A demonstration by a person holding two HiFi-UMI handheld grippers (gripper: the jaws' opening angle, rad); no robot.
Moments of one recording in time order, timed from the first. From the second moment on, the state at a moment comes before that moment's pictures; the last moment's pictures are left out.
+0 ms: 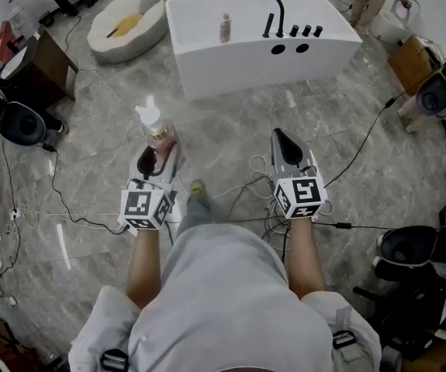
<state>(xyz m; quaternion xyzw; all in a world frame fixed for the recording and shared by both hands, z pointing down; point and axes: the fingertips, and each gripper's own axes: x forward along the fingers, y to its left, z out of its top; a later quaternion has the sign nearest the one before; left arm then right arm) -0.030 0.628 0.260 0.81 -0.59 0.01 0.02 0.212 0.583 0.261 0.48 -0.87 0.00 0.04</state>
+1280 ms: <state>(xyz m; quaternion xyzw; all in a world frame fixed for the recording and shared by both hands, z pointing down) 0.010 0.623 0.266 0.82 -0.57 0.03 0.02 0.239 0.589 0.285 0.48 -0.88 0.04 0.01</state>
